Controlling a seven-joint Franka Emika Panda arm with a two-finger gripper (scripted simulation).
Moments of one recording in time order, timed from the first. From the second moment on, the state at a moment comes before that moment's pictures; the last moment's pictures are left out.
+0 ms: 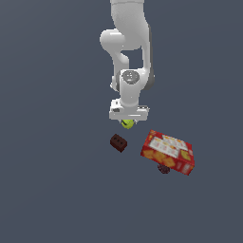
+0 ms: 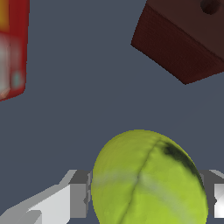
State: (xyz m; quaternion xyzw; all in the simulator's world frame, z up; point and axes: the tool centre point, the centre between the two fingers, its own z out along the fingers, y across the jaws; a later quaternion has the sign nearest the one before) arm -0.130 0.036 0.059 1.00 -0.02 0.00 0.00
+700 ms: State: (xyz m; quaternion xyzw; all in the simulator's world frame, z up) arm -0.120 0.078 0.150 1.00 -0.02 0.00 0.00
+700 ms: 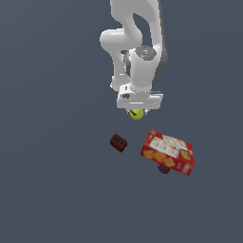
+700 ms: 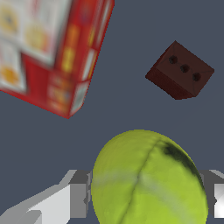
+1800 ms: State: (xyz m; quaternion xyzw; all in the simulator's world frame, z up) arm -0.098 0.169 0.346 1.00 -0.02 0.00 0.00
